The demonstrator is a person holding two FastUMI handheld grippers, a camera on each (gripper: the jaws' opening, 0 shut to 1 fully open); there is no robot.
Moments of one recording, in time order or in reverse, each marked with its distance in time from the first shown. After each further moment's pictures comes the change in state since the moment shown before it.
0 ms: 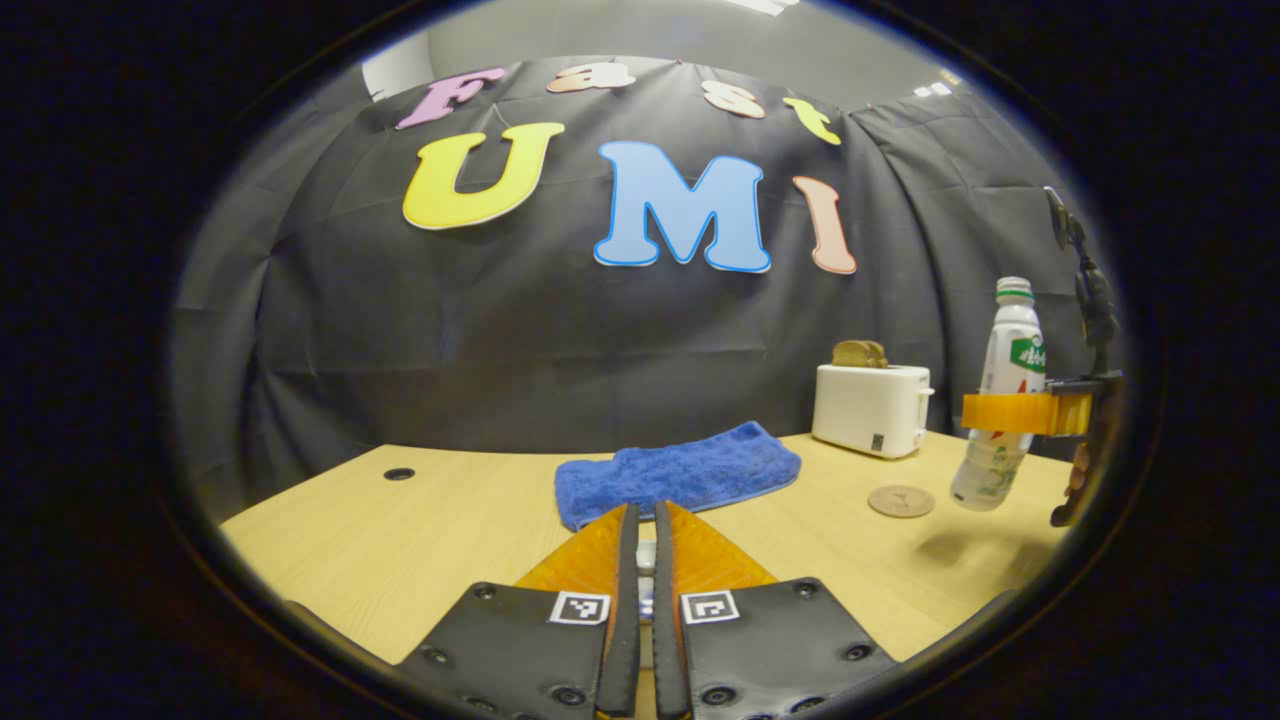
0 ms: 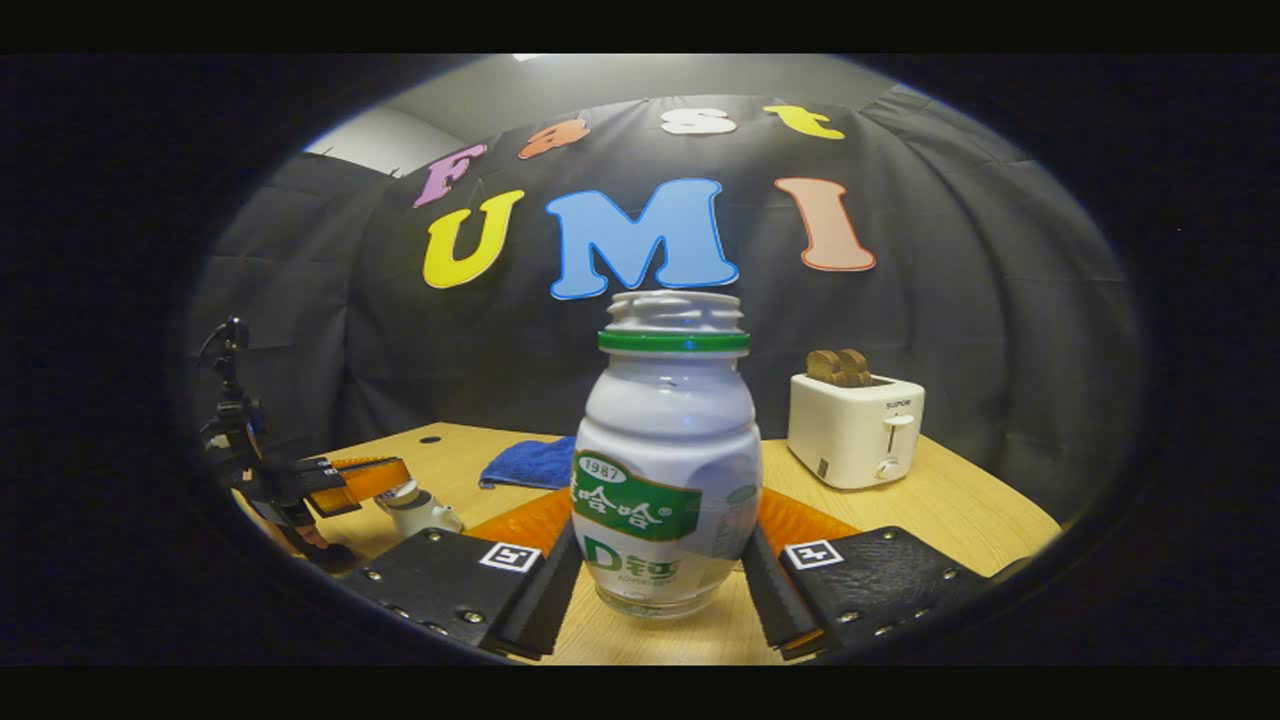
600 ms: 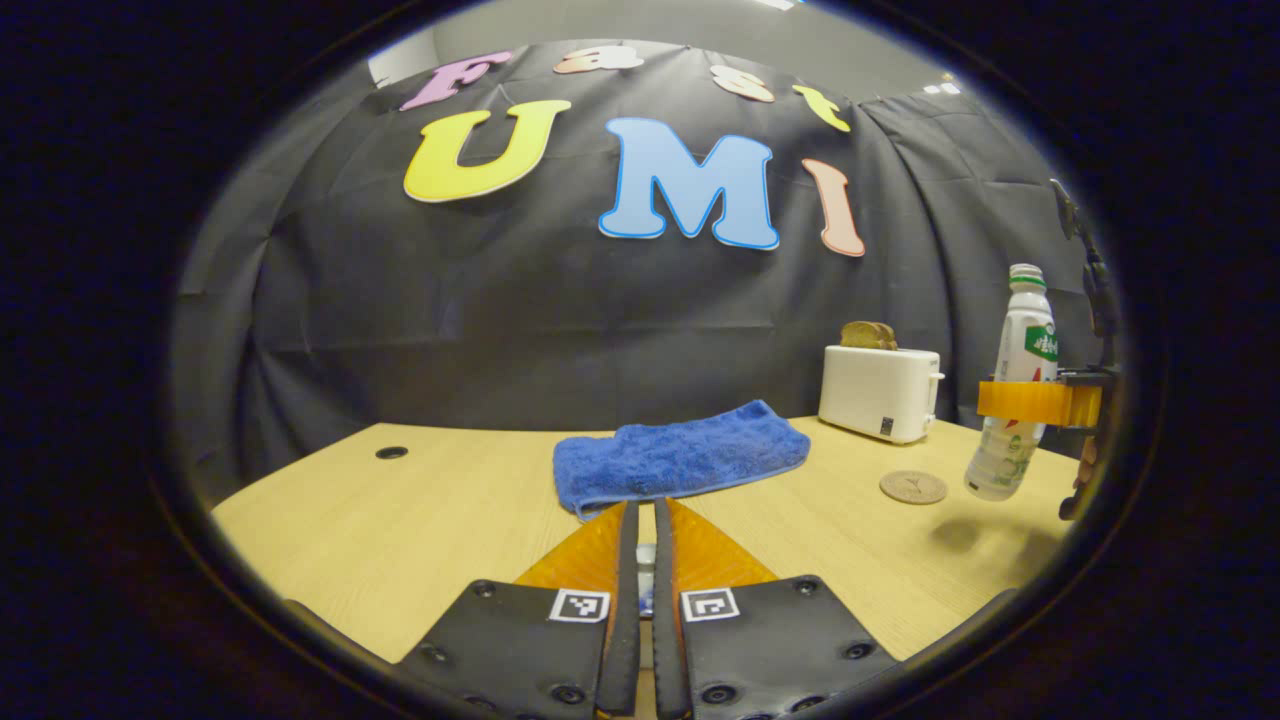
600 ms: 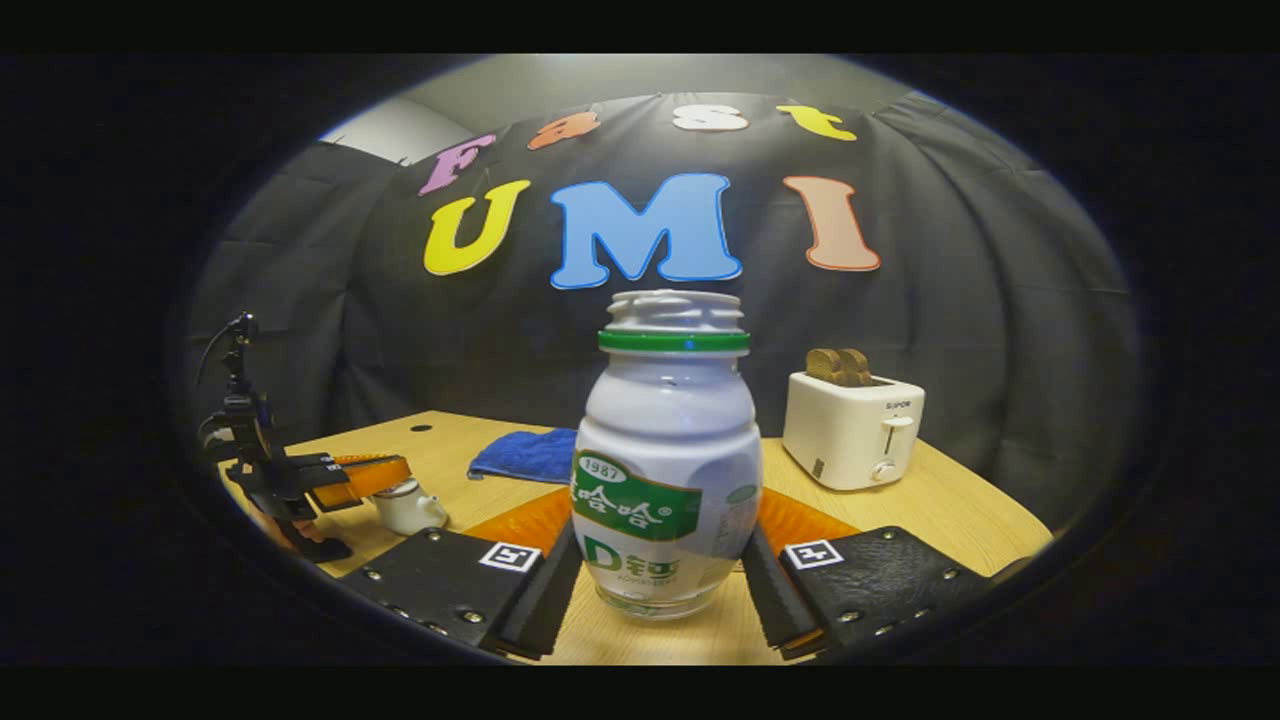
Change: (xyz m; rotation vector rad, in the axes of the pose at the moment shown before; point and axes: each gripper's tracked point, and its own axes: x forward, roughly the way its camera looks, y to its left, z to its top) left arm 0.014 -0.001 -0.019 -0.018 0.030 -0.014; right arm 0.009 -0.001 -0.007 -0.037 0.014 -0.011
